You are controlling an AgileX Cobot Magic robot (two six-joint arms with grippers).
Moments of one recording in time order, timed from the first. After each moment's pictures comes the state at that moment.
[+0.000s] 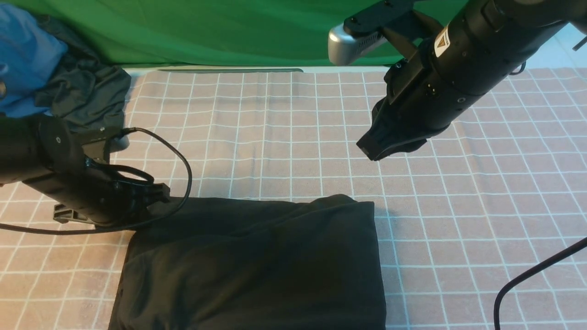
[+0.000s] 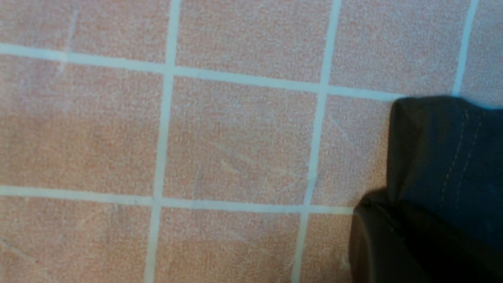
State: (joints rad) right arm 0.55 1.64 -1.53 0.18 1.07 -0.24; left arm 0.03 1.73 -0.91 -0.23 0.51 0.10
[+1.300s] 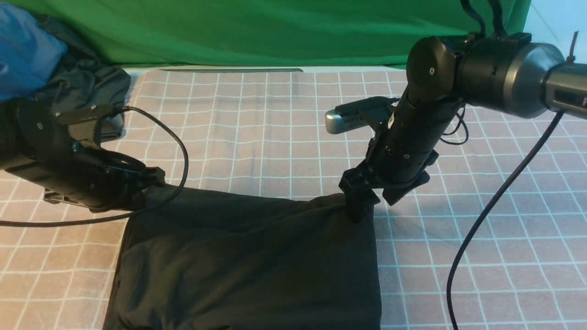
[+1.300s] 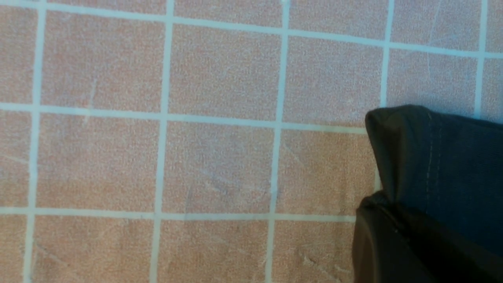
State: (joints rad) right arm 0.46 2.02 -1.53 0.24 0.99 -0.12; left arm 0.03 1.63 -0.92 -0.22 0.51 0.12
